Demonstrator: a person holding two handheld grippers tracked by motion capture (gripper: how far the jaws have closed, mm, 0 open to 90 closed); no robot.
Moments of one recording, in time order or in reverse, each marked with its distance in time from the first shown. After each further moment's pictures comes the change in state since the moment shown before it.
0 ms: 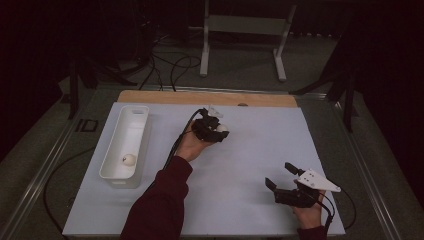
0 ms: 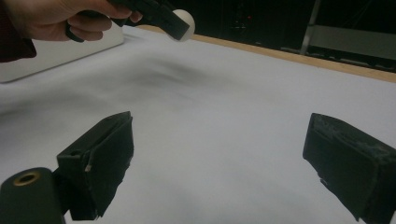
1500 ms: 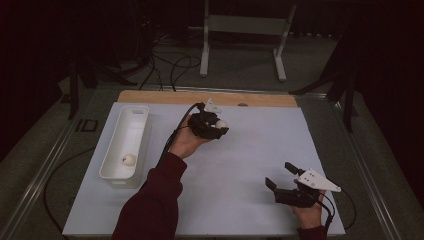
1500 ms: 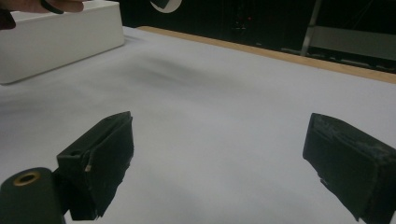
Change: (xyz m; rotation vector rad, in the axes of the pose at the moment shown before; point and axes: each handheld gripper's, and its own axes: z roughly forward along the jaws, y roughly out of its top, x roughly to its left) left arm -0.006 0.017 -0.037 -0.021 -0.018 0.066; right arm 0.000 0.001 0.000 -0.005 0.002 0.000
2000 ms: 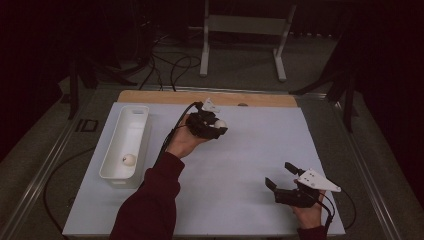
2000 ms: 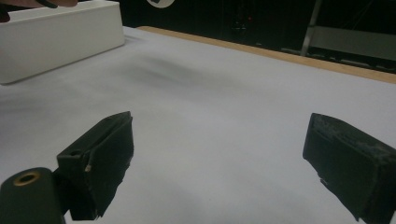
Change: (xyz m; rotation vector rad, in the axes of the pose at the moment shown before) left arm 0.001 0.001 -0.008 0.002 -0.016 0.004; right arm 0.000 0.000 0.000 0.000 0.000 -0.001
